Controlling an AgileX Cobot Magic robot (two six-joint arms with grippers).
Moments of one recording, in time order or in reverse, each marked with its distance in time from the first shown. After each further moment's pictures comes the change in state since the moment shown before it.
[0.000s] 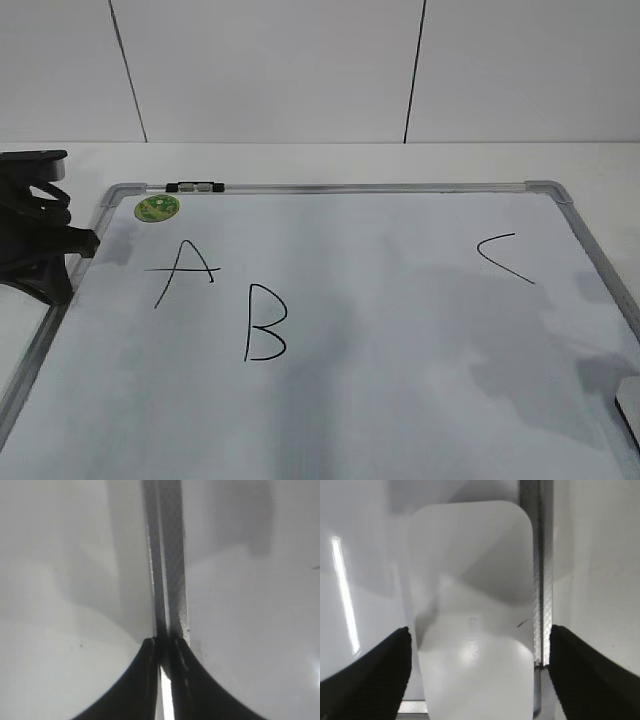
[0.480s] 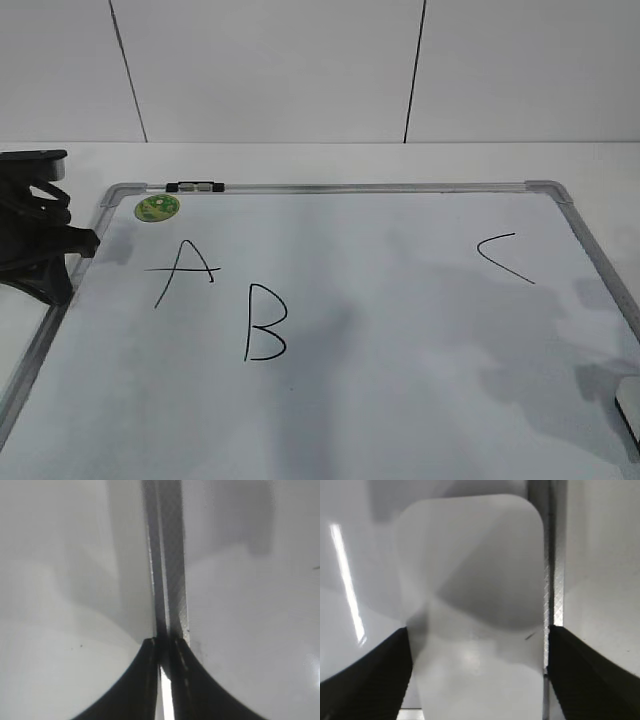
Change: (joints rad) left arm 0.000 0.000 0.000 0.000 0.000 0.000; right arm 0.000 0.084 0.000 0.012 -0.023 -0.002
